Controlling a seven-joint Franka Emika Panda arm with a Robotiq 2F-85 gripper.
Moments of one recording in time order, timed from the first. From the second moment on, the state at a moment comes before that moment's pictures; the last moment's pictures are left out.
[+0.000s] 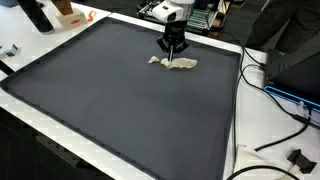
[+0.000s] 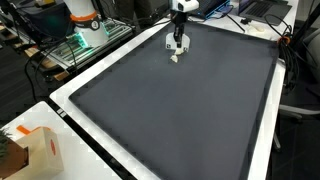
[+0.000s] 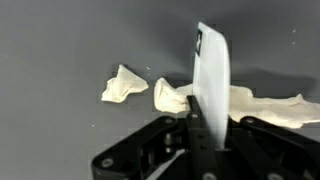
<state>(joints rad) 0.26 0.23 0.06 -2.44 -0.23 2.77 0.18</state>
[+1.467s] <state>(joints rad) 0.27 0.36 0.05 -2.24 -0.25 2.74 0.17</state>
